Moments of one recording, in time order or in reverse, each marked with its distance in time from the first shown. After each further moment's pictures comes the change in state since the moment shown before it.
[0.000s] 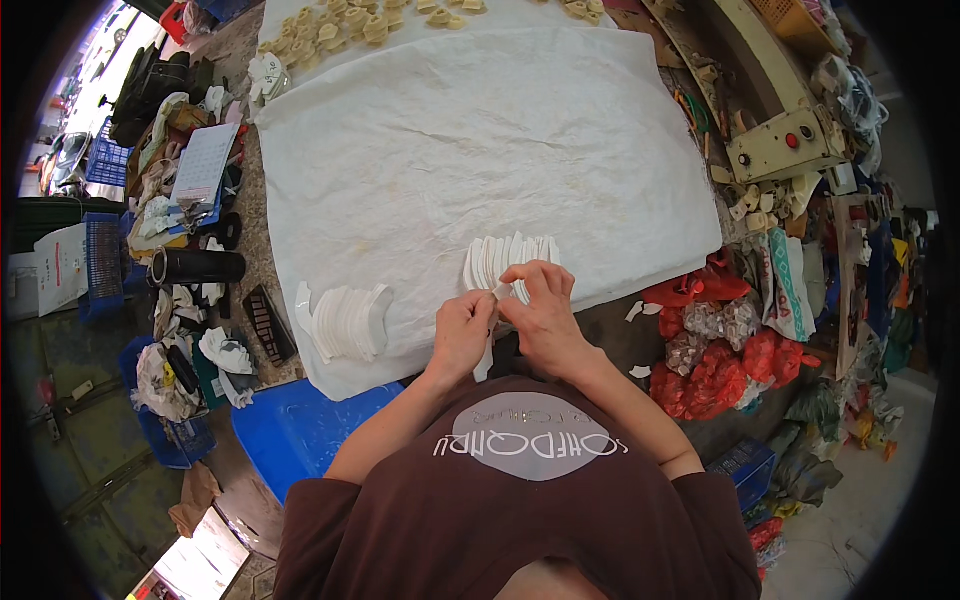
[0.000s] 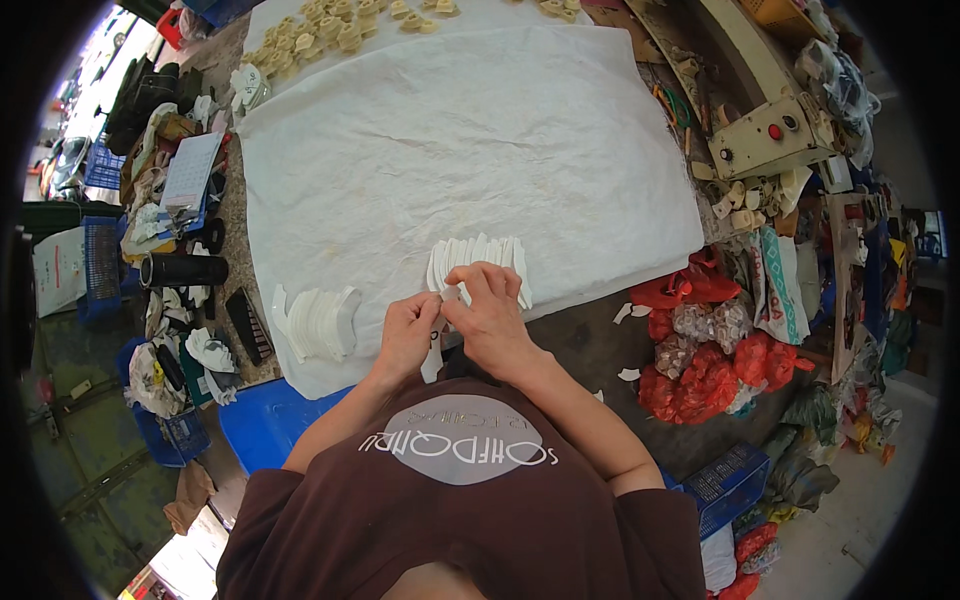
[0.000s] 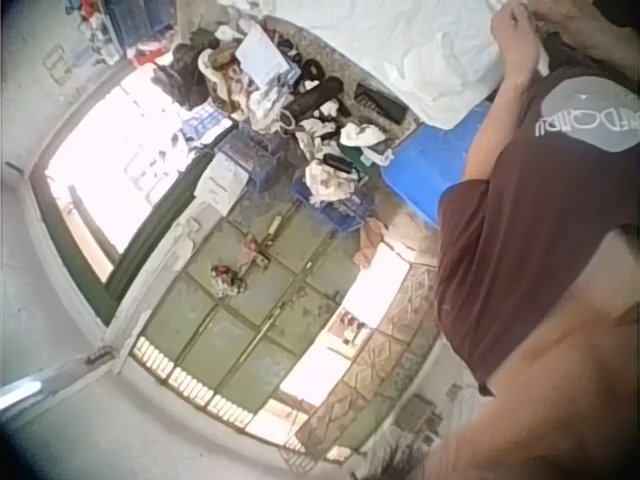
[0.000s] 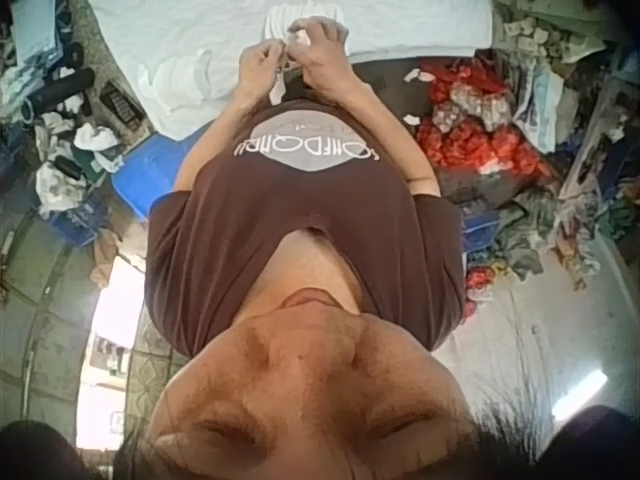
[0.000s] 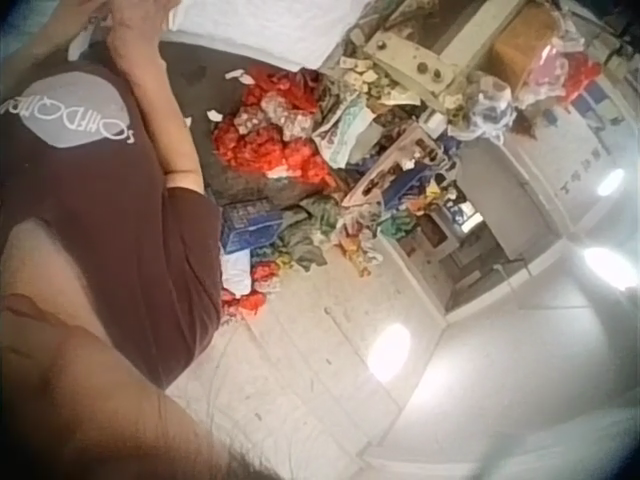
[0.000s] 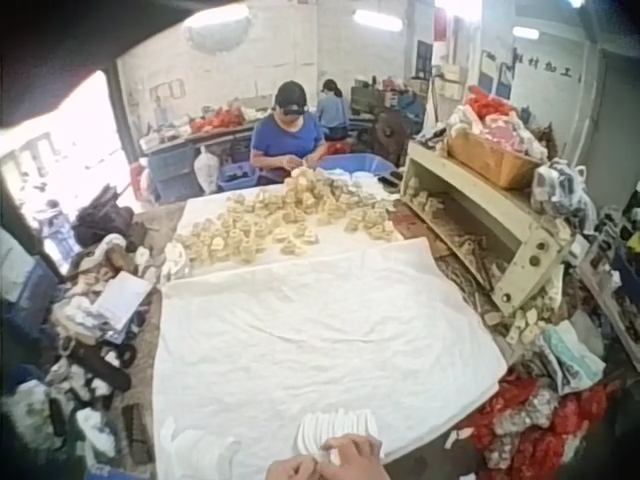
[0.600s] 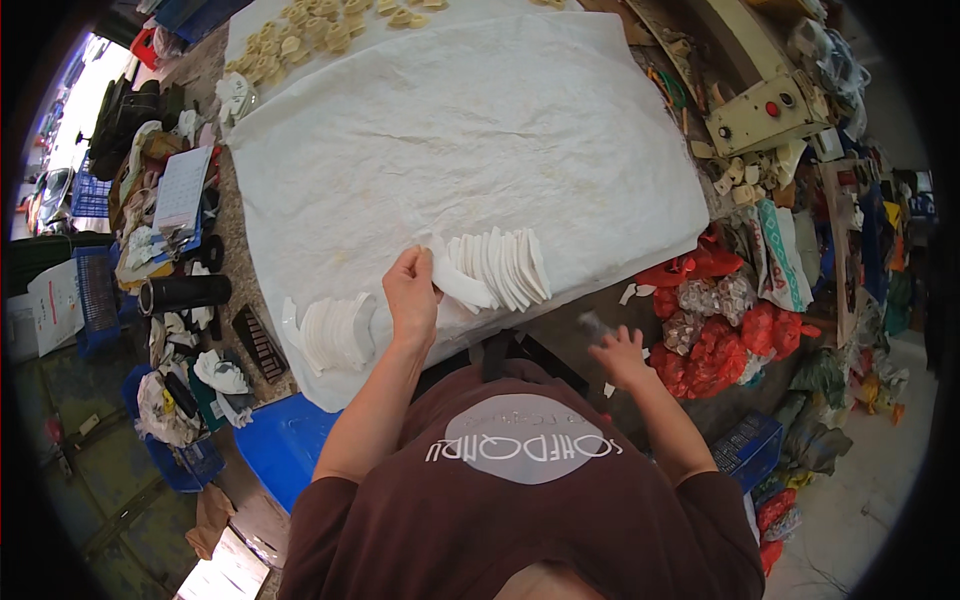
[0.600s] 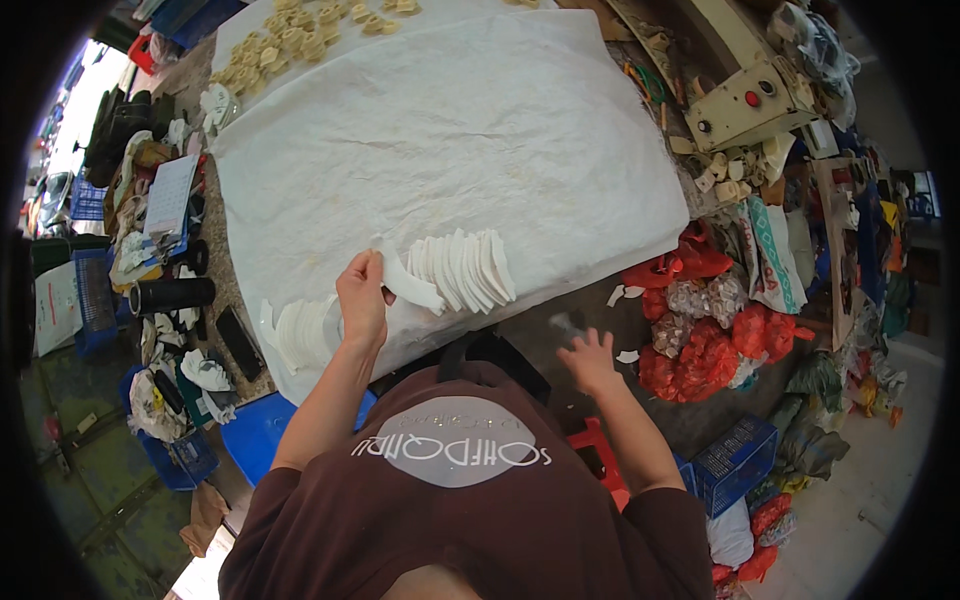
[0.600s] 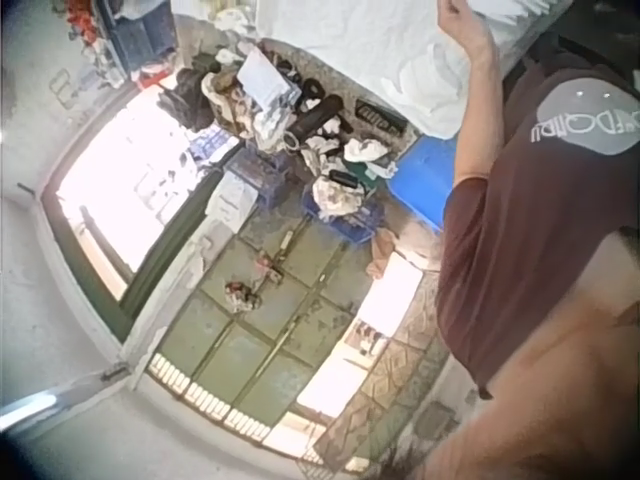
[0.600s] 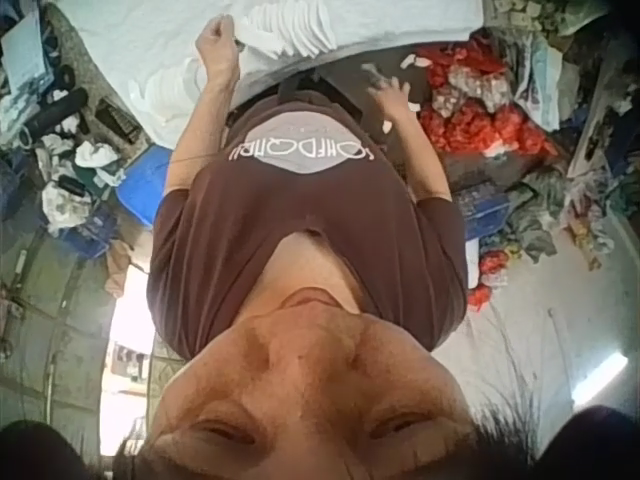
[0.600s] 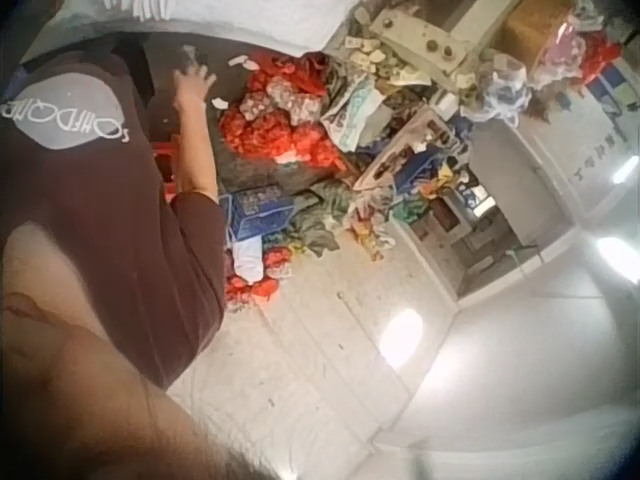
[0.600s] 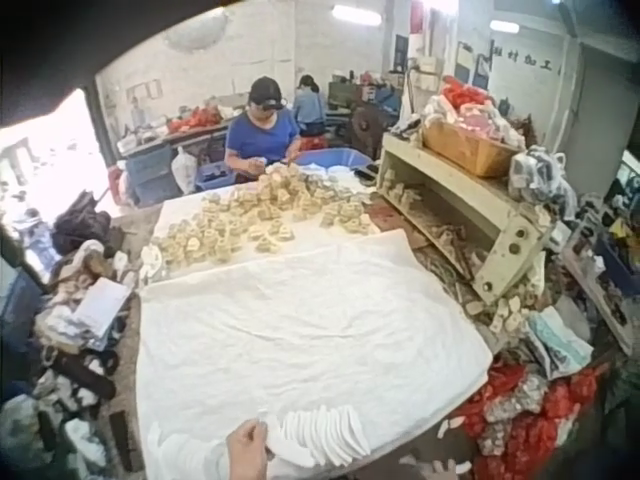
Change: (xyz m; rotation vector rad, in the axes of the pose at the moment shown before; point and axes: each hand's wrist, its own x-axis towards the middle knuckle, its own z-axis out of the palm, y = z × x) left_hand 0.044 -0.001 -0.014 -0.368 0.280 0.001; right_hand -0.173 0.089 -0.008 -0.319 -0.706 0.378
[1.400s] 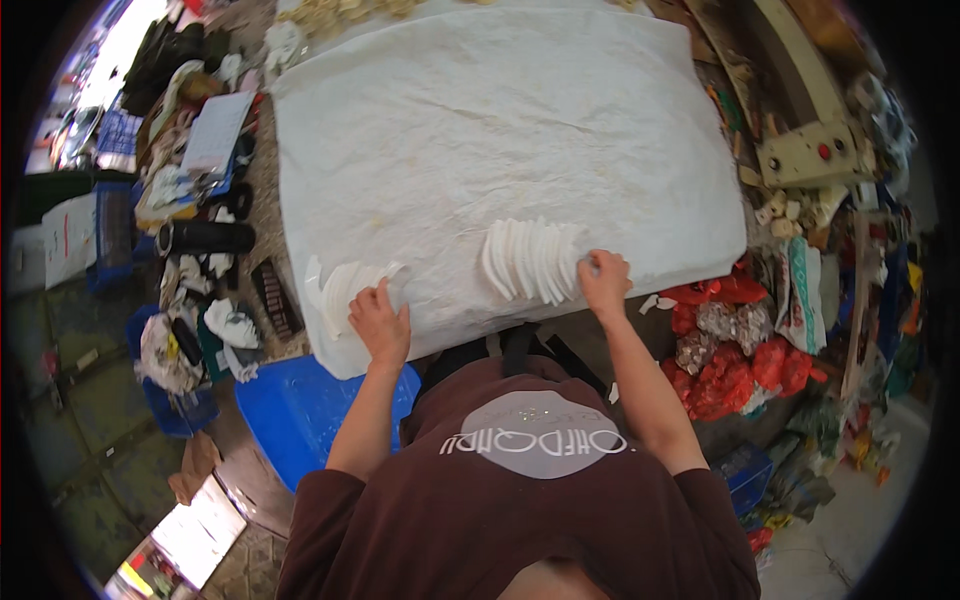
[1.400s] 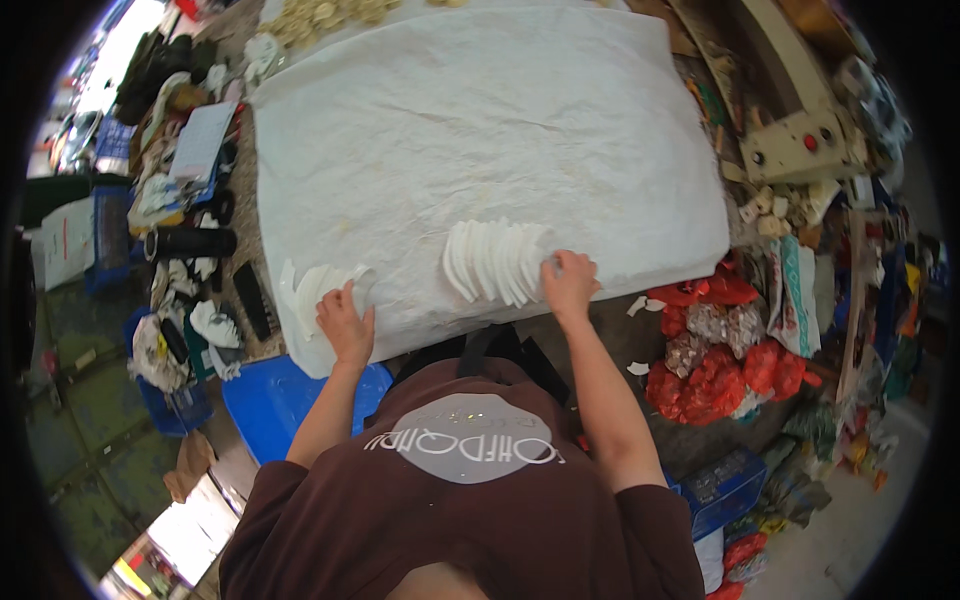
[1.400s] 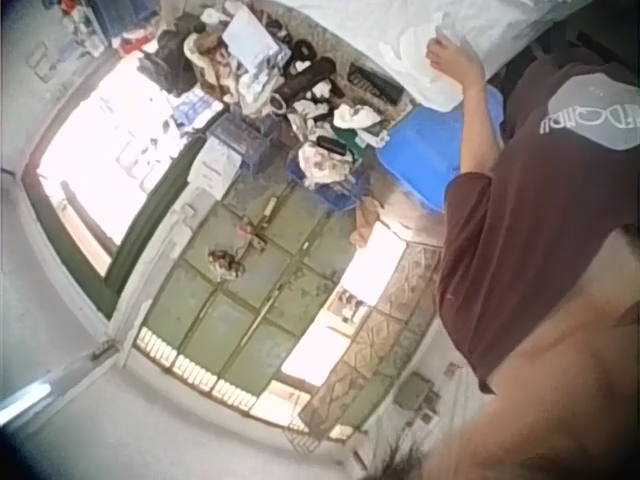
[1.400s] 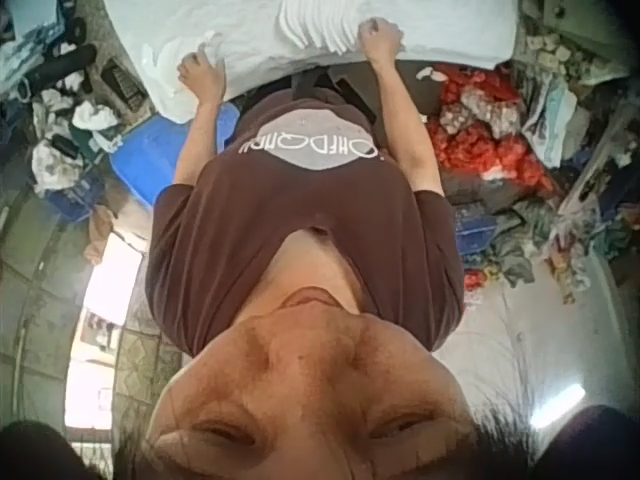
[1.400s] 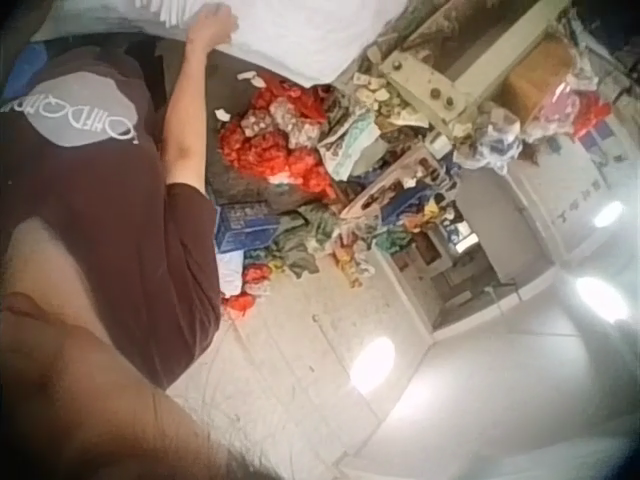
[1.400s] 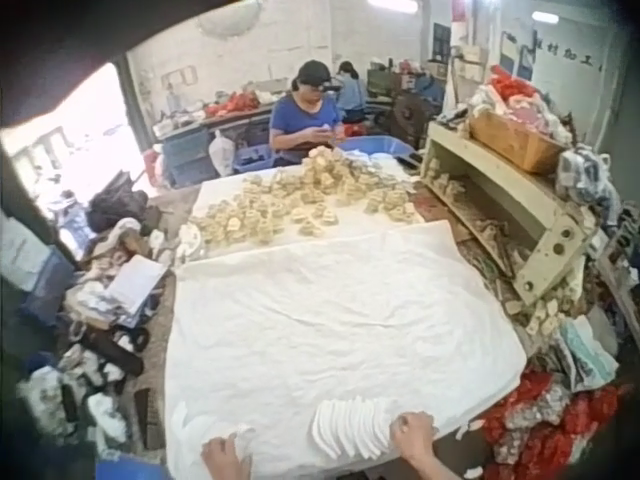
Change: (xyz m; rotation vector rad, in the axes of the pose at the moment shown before) left_hand -0.027 -0.071 -0.136 1.460 0.394 0.472; right_hand 0.144 -0.026 -0.001 0.456 0.584 0.500
